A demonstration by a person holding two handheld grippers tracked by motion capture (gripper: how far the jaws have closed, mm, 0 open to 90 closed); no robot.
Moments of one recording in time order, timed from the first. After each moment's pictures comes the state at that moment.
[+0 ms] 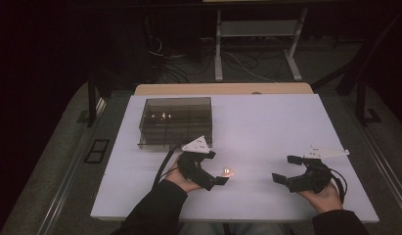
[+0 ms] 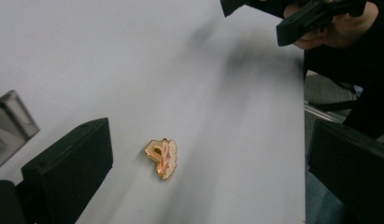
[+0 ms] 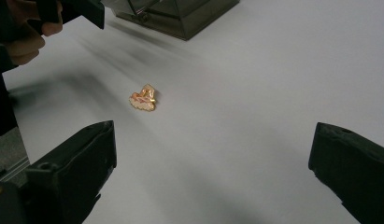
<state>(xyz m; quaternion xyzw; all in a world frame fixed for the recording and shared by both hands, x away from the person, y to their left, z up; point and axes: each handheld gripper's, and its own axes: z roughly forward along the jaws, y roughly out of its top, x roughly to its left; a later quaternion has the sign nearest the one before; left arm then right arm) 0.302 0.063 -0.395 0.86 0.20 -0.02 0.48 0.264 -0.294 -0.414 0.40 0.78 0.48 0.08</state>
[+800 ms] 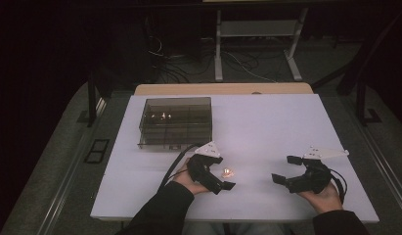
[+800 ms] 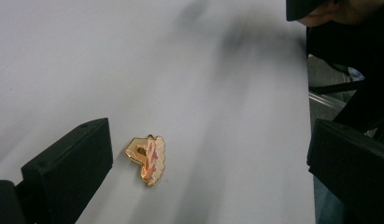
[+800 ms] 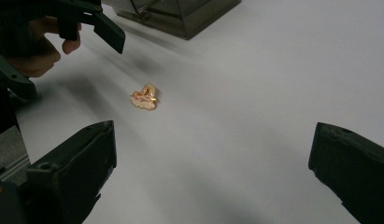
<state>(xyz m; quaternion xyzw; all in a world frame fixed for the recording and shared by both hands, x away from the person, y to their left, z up) 0.305 0.041 -0.414 0.87 0.18 -0.04 0.45 0.263 -0.294 -0.414 0.40 0.78 0.47 0.08</state>
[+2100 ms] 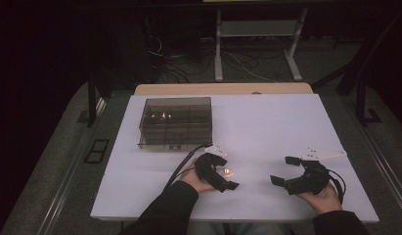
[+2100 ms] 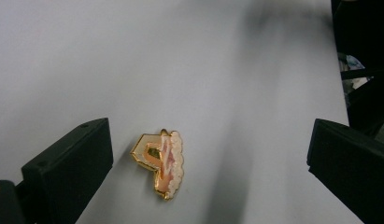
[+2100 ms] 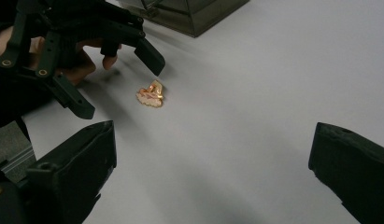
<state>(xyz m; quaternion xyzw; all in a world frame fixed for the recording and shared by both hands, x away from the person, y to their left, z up) 0.325 0.024 -0.446 0.89 0.19 -0.07 0.42 0.262 -0.290 -0.415 0.38 0.79 0.47 0.08</state>
